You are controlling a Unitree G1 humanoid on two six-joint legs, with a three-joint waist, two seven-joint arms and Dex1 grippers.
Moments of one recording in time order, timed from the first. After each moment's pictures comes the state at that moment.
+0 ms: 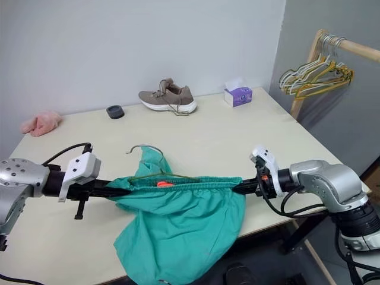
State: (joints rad) left arm -0.23 1.10 0.03 0.01 -0.38 0.24 -1.38; right arm -0.55 -0.80 0.22 -0.23 0.66 1.08 0.98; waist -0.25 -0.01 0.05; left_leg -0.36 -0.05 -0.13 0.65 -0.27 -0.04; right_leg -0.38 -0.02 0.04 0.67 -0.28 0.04
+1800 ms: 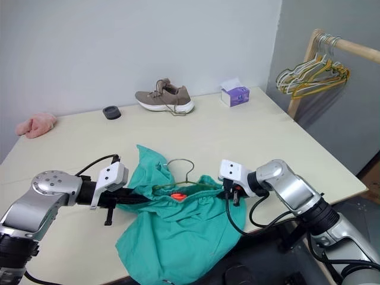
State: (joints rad) left arm -0.22 0.95 -0.05 -0.08 -0.33 0.36 -1.28; right arm -0.62 -0.64 0.53 -0.12 0.18 0.66 1.08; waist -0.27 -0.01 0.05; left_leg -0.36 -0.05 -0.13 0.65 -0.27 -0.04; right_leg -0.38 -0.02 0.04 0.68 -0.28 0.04
